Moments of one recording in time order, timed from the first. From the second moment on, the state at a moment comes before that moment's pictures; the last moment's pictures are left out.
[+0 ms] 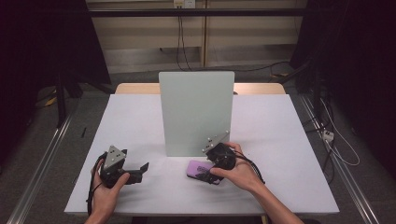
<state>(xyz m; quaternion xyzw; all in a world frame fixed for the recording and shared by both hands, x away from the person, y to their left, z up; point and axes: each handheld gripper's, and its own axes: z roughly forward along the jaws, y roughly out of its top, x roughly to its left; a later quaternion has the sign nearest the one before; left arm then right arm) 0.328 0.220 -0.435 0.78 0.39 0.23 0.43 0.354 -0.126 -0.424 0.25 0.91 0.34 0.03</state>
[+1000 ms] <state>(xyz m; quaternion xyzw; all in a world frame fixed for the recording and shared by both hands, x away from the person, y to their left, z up) 0.328 0.220 -0.435 0.78 0.40 0.22 0.44 0.342 -0.156 -0.417 0.34 0.84 0.42 0.11</state>
